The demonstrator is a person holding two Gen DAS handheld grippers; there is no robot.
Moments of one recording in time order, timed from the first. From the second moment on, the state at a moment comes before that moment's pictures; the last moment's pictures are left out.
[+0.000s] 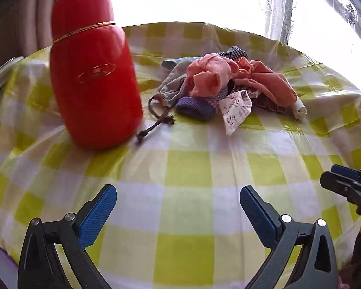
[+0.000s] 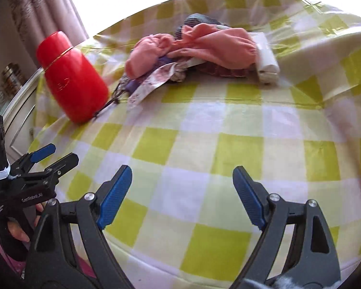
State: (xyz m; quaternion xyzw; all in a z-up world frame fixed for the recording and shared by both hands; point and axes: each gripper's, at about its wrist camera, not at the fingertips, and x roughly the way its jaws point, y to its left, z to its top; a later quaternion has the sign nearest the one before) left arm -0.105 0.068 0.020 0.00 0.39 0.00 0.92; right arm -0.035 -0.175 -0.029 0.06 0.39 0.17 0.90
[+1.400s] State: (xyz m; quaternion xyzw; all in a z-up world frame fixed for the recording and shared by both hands) left arm -0.042 0.081 -0.010 -0.04 0.45 -0.01 0.89; right arm -0.034 -0.275 -0.032 0.05 0.41 0.14 0.90
